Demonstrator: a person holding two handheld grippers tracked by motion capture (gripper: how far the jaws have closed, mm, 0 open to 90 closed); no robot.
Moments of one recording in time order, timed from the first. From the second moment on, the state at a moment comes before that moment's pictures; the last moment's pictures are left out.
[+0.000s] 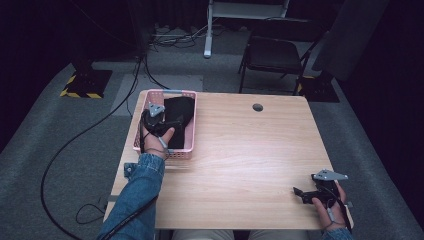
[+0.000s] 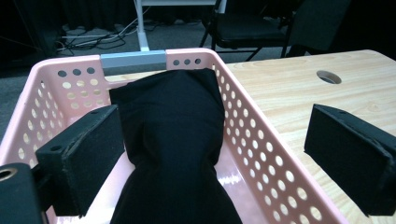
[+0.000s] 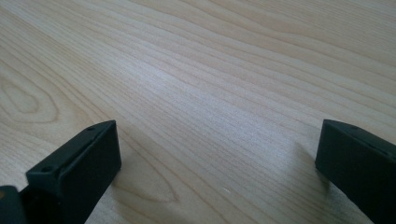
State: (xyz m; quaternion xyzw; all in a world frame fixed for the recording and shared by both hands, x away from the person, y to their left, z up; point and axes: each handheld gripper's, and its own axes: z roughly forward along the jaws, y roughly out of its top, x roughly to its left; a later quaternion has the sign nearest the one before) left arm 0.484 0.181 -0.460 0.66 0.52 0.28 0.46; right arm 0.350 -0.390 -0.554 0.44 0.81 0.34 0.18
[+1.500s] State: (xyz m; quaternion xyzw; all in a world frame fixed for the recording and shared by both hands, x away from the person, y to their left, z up) left arm 0.558 0.172 -0.514 0.70 0.55 0.23 0.38; right arm 0.350 -0.390 -0.554 0.44 0.81 0.34 0.18
